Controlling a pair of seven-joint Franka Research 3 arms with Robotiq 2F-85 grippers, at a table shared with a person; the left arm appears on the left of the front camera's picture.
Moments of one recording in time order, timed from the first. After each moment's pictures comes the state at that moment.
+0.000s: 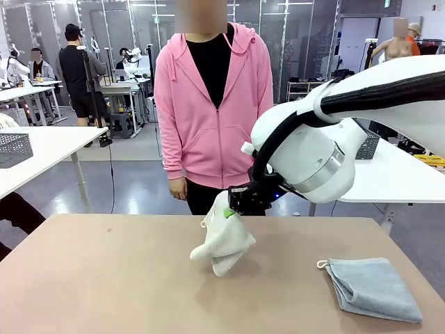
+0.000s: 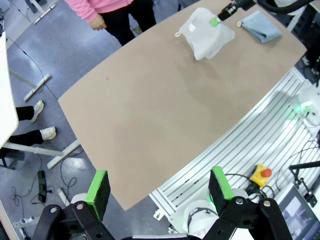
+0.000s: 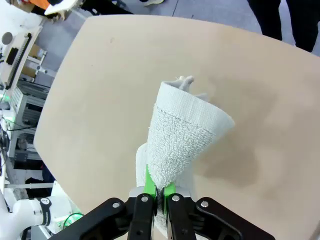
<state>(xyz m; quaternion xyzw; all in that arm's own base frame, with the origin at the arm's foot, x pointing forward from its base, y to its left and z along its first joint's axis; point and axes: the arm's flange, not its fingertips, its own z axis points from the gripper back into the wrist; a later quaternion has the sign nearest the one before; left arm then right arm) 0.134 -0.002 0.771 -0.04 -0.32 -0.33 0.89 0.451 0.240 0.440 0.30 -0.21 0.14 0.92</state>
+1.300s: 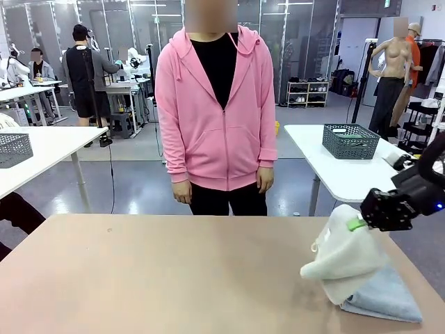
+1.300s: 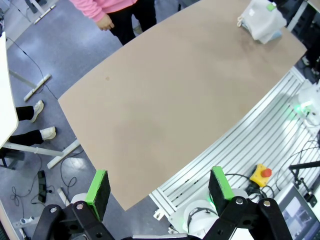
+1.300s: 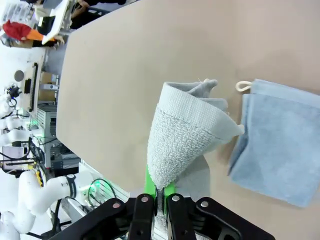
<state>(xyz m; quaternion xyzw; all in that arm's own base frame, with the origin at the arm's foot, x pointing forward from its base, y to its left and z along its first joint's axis) 0.134 -0.002 0.771 -0.04 -0.32 -0.33 0.89 0.380 -0.034 0.451 0.36 -0.13 0.01 0.92</state>
